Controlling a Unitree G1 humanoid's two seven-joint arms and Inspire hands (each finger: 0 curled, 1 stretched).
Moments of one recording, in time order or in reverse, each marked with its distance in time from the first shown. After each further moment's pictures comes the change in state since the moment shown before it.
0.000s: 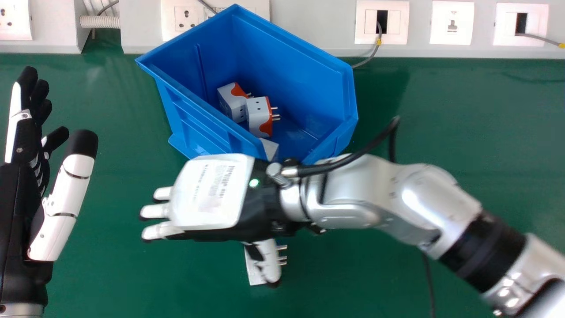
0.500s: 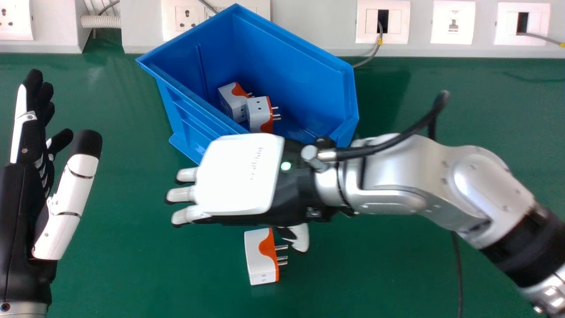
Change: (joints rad) left arm 0.000 0.000 -0.009 -0.001 -0.009 0.011 -0.002; right arm 0.099 -0.135 -0.144 -0.150 0.074 -0.042 0.043
